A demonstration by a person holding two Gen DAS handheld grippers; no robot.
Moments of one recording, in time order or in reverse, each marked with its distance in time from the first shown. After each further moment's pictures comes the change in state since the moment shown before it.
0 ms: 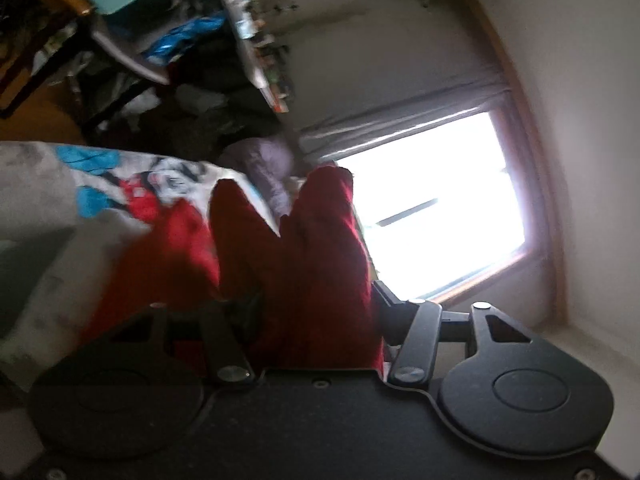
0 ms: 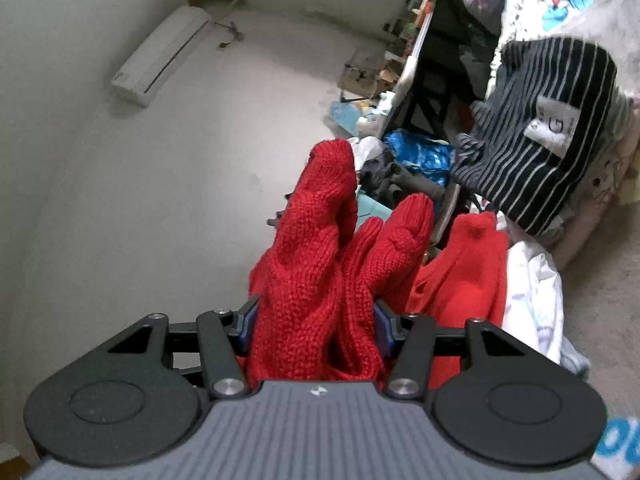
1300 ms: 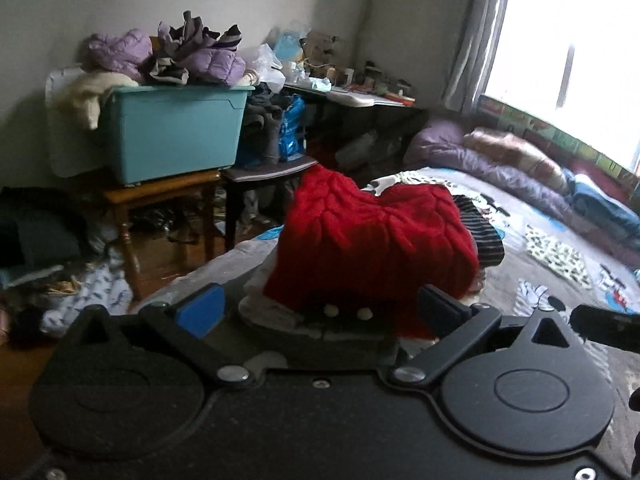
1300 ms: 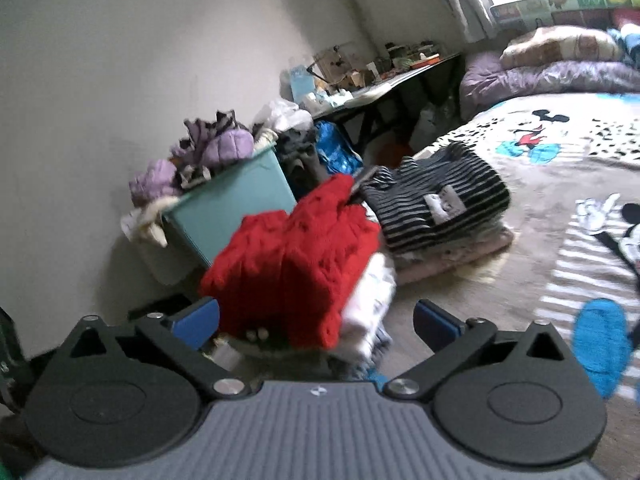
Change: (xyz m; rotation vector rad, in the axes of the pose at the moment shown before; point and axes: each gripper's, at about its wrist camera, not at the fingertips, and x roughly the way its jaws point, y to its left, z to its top) left arm -0.047 -0.126 -0.165 0.776 -0.119 0.781; right arm -0.101 0.101 -0.043 -0.604 0.136 -0.467
